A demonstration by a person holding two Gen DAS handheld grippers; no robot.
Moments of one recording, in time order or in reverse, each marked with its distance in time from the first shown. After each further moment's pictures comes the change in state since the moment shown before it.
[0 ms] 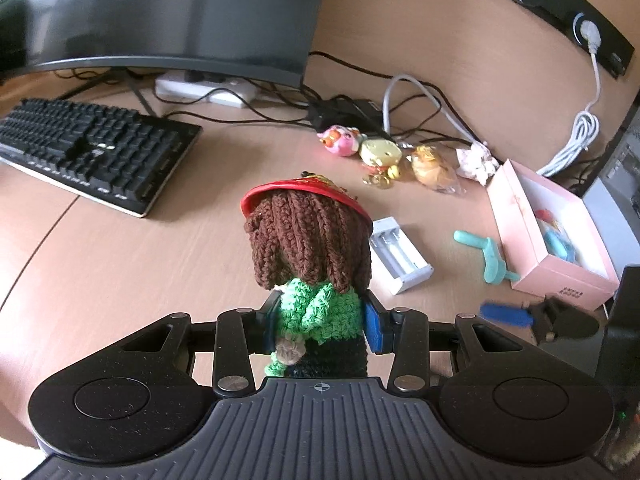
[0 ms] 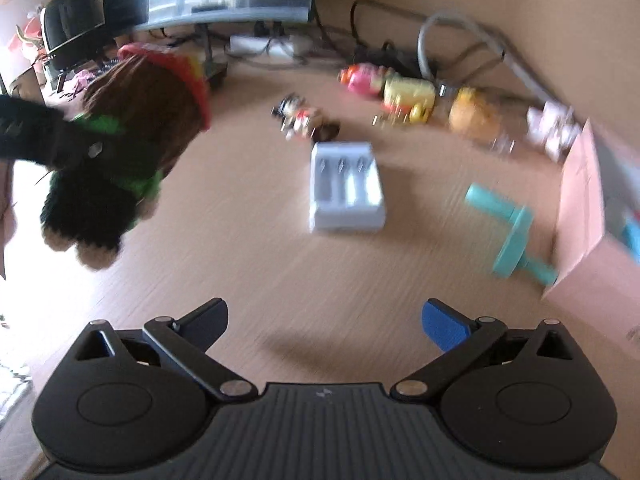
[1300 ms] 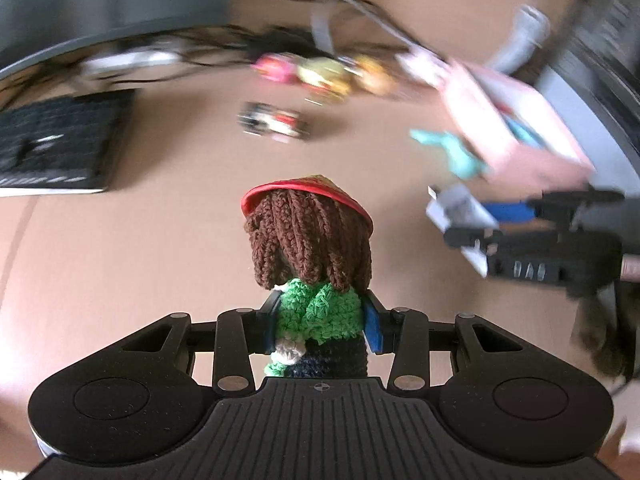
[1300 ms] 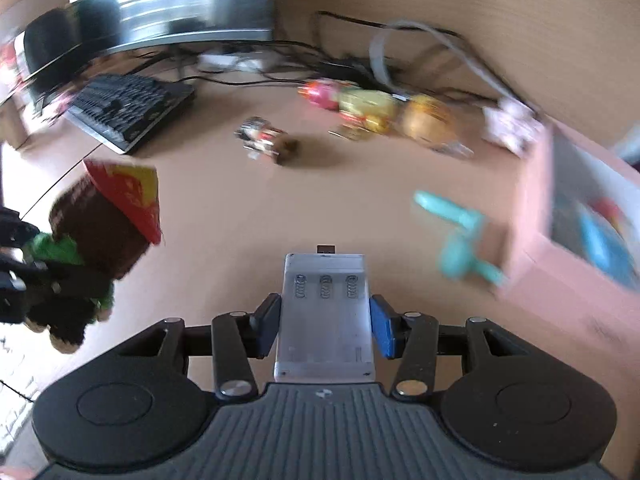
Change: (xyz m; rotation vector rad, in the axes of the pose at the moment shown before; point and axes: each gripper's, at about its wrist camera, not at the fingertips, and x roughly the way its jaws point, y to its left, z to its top) left arm 0.011 -0.006 -0.021 0.274 0.220 -0.144; right arm -0.029 -0.023 0.002 0.130 0.034 -0.054
